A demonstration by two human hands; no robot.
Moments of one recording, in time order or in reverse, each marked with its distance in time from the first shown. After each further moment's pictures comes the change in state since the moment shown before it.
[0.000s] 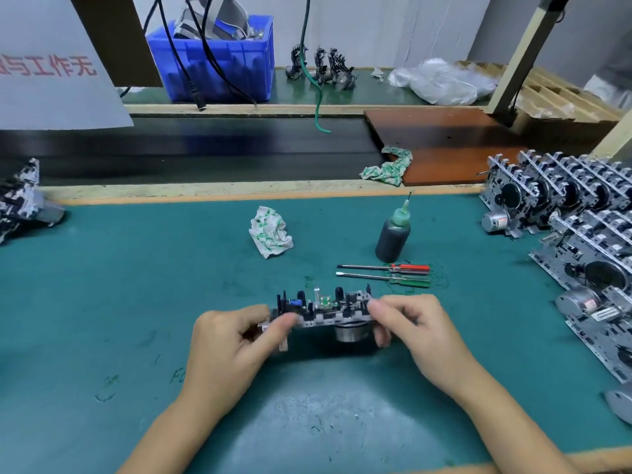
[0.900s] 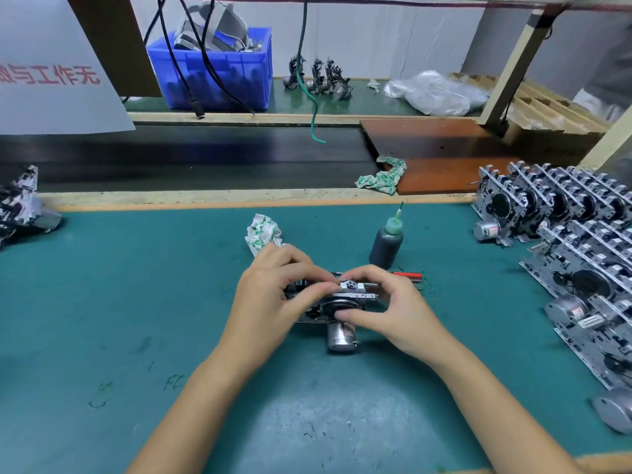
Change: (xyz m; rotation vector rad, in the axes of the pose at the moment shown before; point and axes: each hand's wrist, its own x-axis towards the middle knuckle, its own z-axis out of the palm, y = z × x) left_hand 0.047 0.034 0.021 0.004 -0.004 0.242; right_hand 0.031 0.001 -0.005 -0.029 -0.051 0.015
